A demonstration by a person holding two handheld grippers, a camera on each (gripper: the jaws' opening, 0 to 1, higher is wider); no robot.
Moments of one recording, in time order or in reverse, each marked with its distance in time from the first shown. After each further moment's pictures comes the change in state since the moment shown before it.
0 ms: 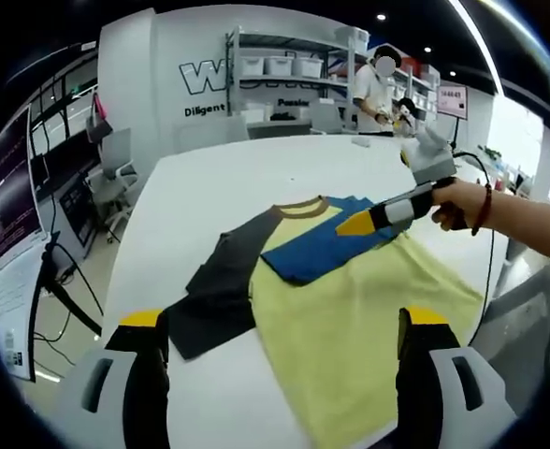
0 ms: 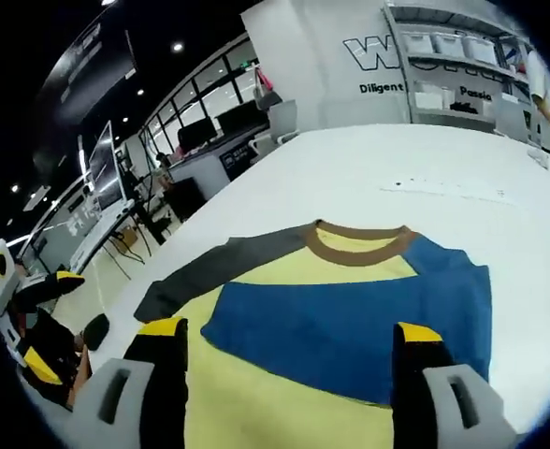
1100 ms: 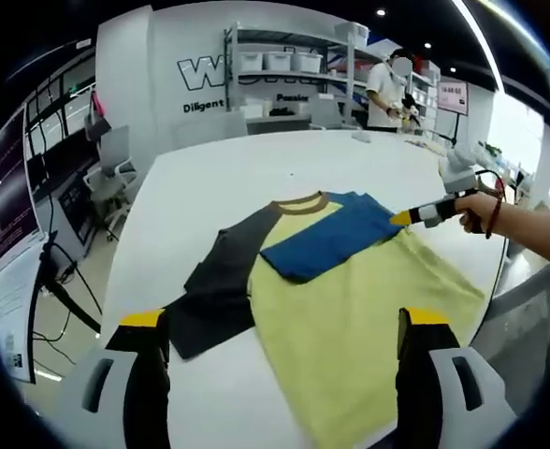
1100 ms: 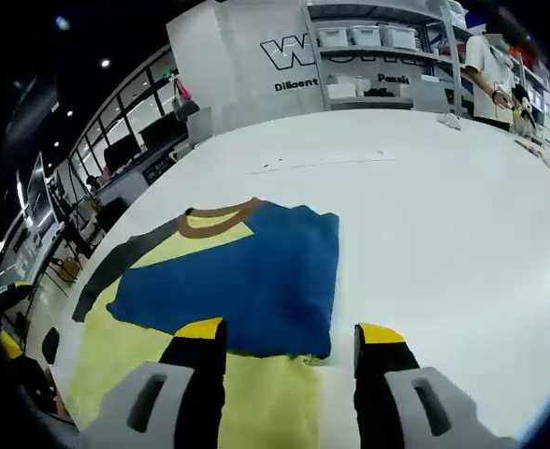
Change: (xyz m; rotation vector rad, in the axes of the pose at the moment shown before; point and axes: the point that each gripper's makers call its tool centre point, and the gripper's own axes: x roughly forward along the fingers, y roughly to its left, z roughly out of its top) left arm 0.004 0.001 -0.003 0.002 0.024 0.003; right arm -0.047 -0.113 -0.048 0.134 0.024 -0.266
